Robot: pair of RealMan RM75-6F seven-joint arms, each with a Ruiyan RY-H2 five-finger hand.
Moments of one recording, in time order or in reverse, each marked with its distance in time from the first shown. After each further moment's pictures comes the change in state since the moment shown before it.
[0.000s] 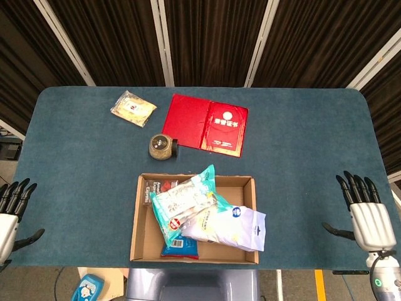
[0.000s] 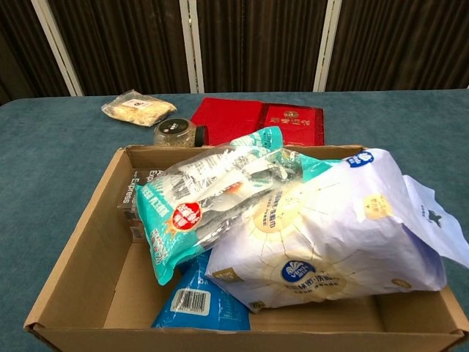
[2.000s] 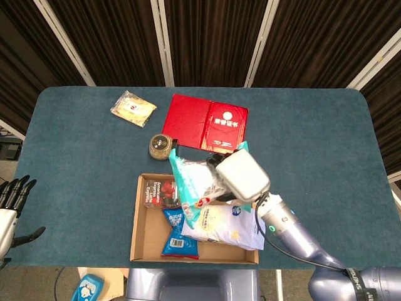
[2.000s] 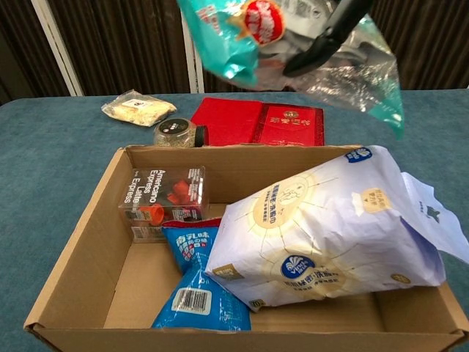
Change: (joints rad) left arm -0.025 0.071 -0.009 -0.100 -0.057 -0.063 -0.041; right arm 0.637 -0.068 0.422 -0.397 0.352 -0.525 -0.543
